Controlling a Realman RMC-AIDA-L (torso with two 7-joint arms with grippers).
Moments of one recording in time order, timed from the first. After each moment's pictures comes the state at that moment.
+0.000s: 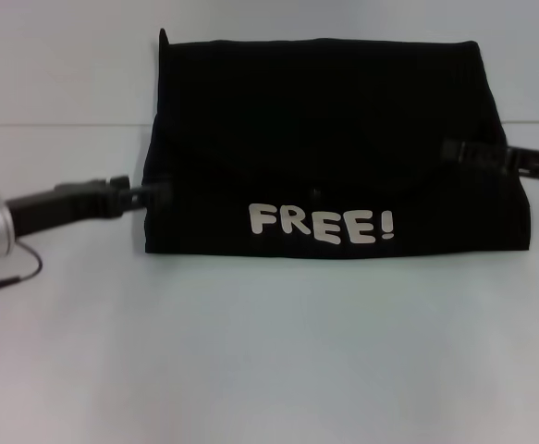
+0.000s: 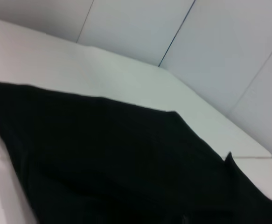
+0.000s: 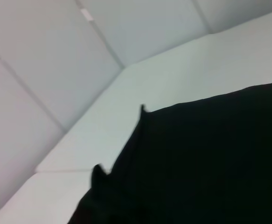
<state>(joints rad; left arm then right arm) -0.57 -2.13 0.48 0.78 2.13 1.31 -1.82 0.71 1.98 -0.43 -0.52 -2.12 -1.25 1.84</state>
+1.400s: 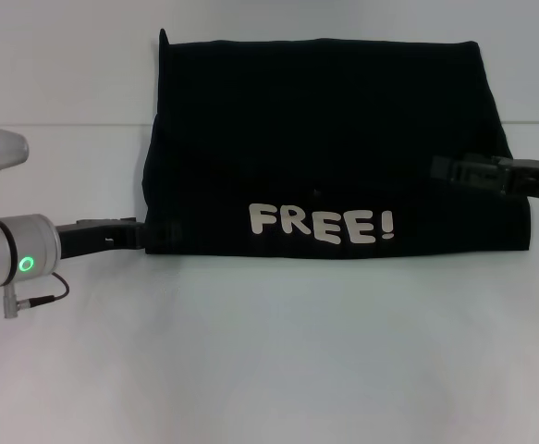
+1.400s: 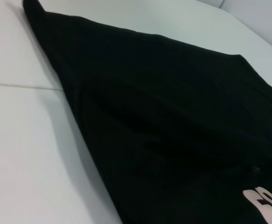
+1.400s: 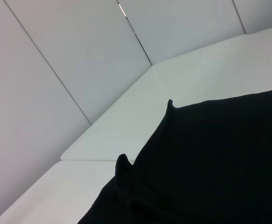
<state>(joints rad) -0.62 -2.14 0.62 0.63 2.22 0.98 -1.91 0.68 2.00 -0.42 -0.53 -2.11 -1.33 1.74</state>
